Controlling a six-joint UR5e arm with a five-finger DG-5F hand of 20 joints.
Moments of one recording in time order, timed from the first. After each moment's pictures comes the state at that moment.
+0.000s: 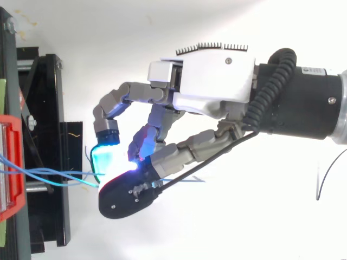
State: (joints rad) arm 0.13 -2.31 -0.96 -3.30 -1.31 0.06
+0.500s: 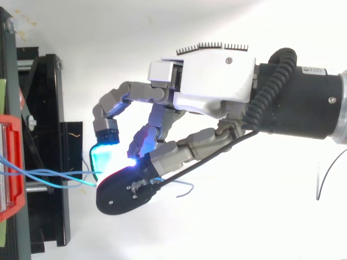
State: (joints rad) arm 0.13 -2.31 -0.96 -3.30 -1.31 0.06
